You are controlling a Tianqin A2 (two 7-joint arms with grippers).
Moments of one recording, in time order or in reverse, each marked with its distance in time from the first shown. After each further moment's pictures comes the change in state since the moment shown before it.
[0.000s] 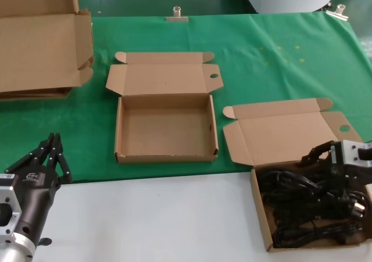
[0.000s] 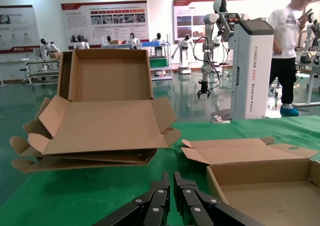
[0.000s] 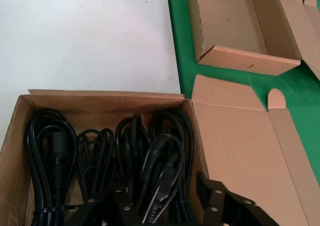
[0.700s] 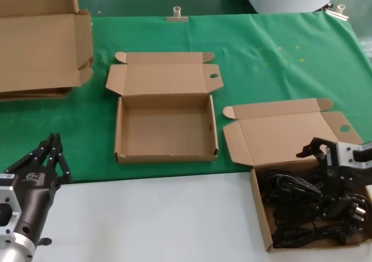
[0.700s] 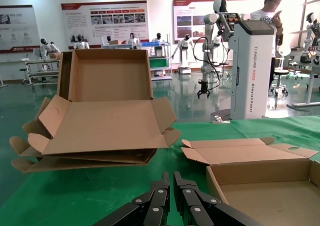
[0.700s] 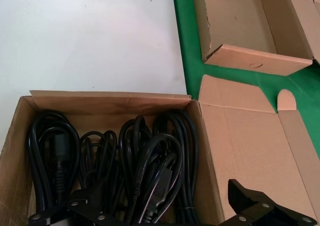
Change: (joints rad) left arm 0.000 0.000 0.000 0.000 0.000 0.000 0.000; right arm 0.025 -0.025 -0.032 -0.059 0.013 0.003 -0.023
